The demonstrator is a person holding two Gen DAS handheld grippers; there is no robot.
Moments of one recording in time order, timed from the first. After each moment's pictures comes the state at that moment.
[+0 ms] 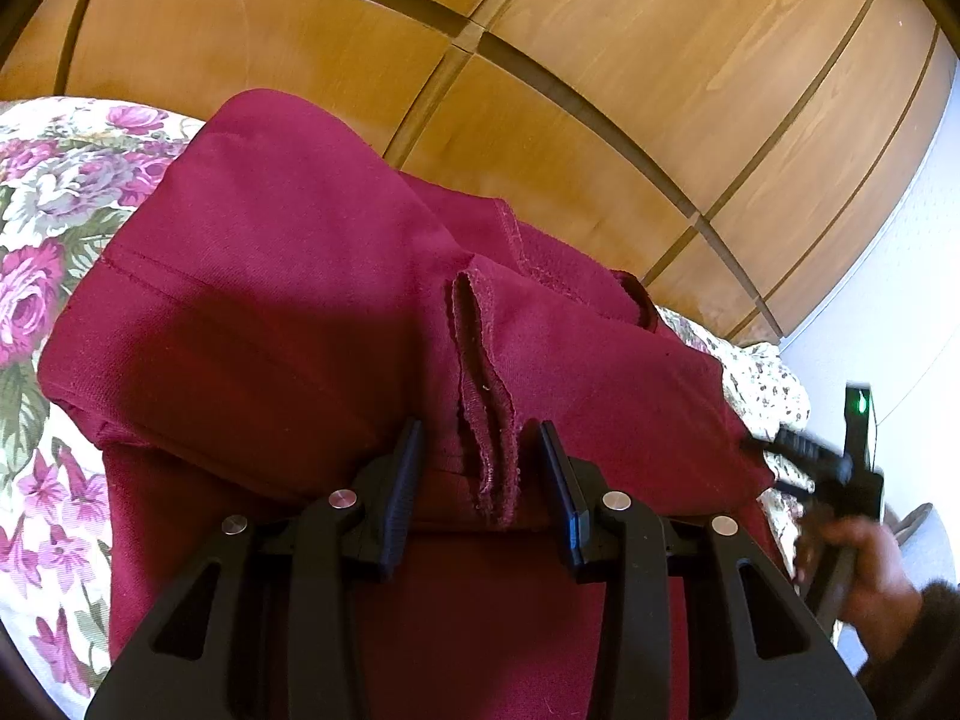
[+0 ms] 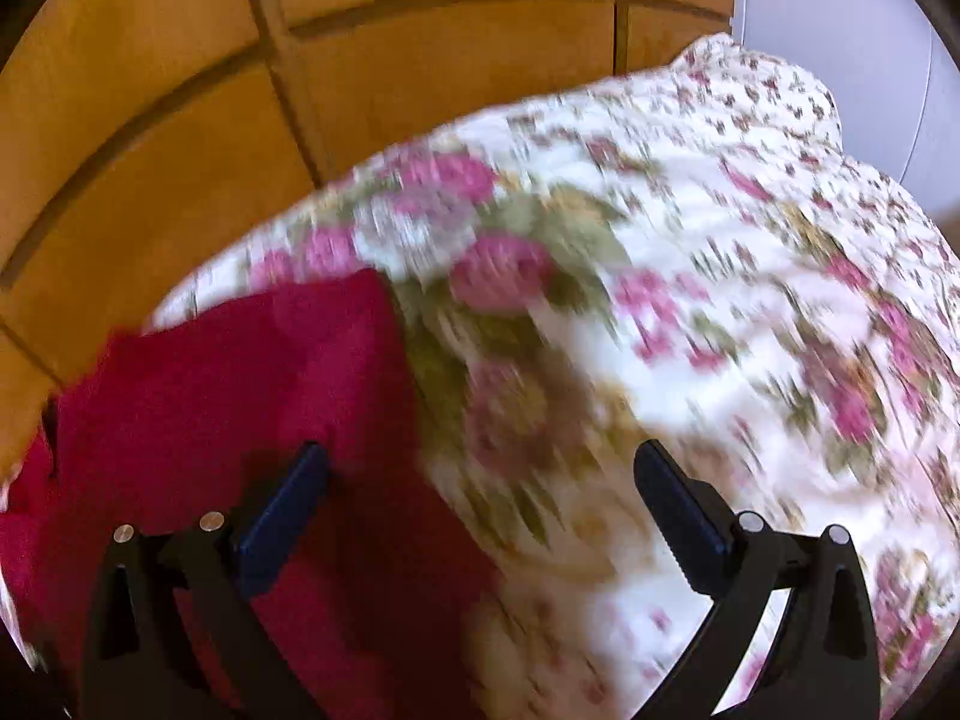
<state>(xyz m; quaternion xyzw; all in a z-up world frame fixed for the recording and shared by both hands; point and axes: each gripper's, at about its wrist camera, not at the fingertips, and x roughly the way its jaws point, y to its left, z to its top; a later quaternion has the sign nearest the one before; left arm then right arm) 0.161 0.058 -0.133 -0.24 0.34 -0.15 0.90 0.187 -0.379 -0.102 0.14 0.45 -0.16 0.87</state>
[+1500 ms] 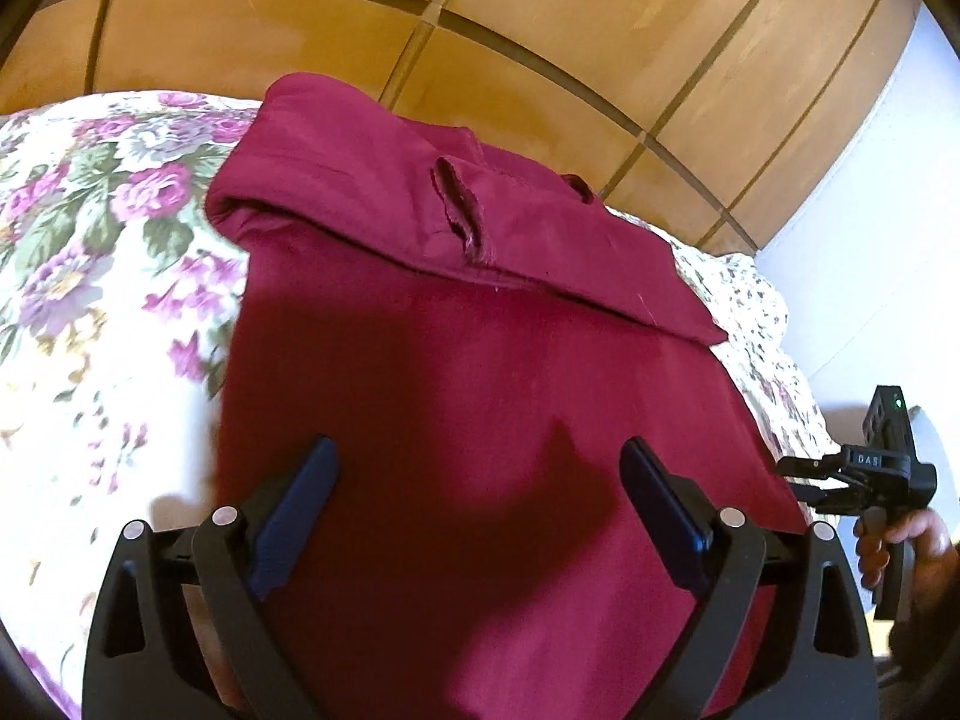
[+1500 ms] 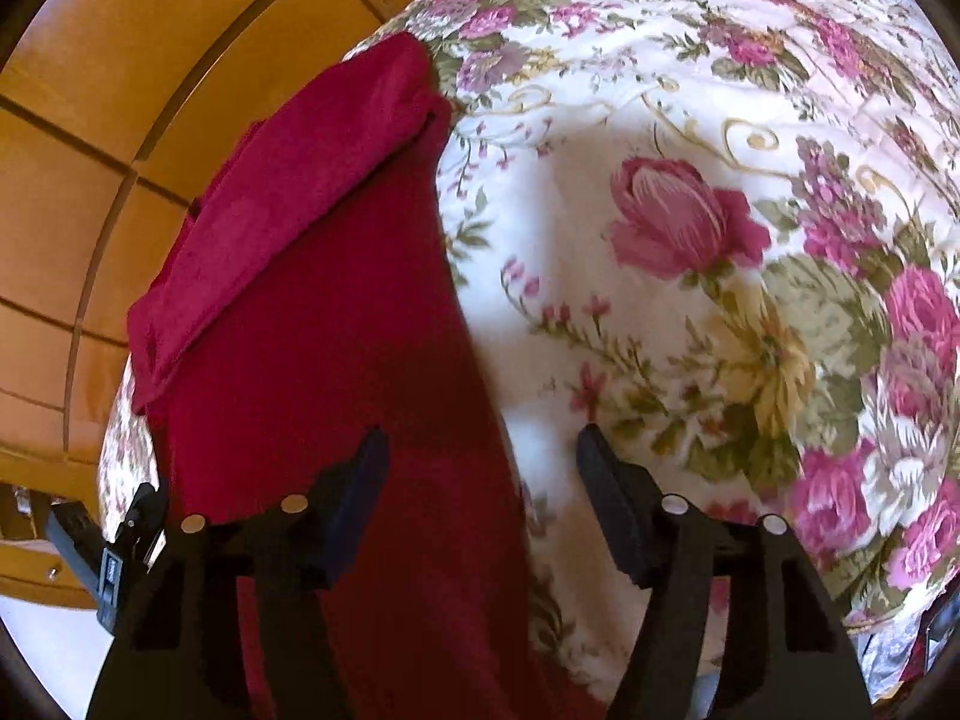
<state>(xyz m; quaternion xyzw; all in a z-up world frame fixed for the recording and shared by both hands) 0.047 0.064 -0.118 -0.18 0.39 -0.19 0.88 0.004 -0.383 -0.102 0.28 0.54 0.03 0.79</state>
